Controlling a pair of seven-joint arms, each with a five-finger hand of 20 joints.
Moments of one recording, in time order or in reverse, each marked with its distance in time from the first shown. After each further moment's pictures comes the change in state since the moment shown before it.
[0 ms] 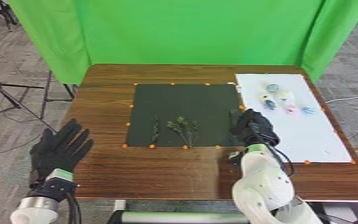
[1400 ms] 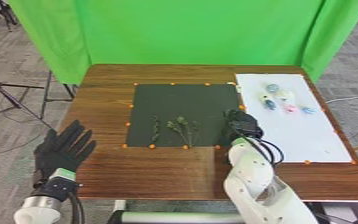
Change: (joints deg) left arm -0.7 0.1 1.1 0.0 -1.3 0.8 -0.5; right arm 7.7 -0.7 -4.4 8.7 -5.3 -11.2 -1.9
